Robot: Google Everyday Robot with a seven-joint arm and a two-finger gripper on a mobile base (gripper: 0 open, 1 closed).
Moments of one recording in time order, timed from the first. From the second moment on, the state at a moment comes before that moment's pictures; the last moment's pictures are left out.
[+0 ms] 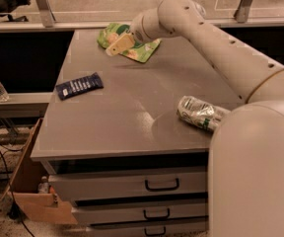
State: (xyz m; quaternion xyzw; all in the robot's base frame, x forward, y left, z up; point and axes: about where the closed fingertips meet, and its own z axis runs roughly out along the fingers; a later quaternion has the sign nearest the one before) arm 0.835 0.051 0.893 -0.45 0.73 0.12 0.50
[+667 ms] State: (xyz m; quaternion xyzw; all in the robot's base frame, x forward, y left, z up) arm 0.883 0.032 0.882 -0.42 0.74 0.10 0.51
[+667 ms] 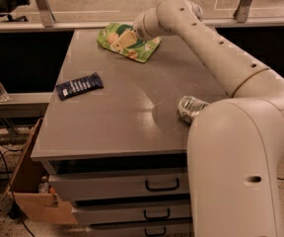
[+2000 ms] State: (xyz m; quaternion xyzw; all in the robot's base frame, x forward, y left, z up) arm 0.872 0.040 0.867 -0.43 0.76 0.13 0.47
